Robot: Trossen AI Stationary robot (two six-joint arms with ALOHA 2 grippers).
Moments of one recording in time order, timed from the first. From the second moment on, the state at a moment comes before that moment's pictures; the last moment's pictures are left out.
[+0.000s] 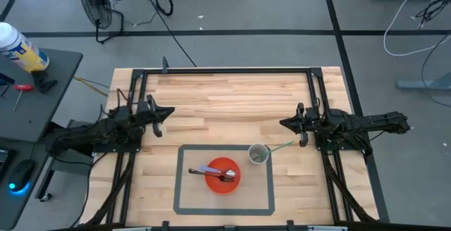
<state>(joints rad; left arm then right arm) 0.20 0.07 0.01 0.12 -0.17 -0.14 0.08 0.08 0.02 0.03 0.16 0.27</state>
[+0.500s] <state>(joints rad) 0.03 0.07 0.01 0.09 -0.17 -0.05 0.08 0.08 0.02 0.04 0.17 0.27</state>
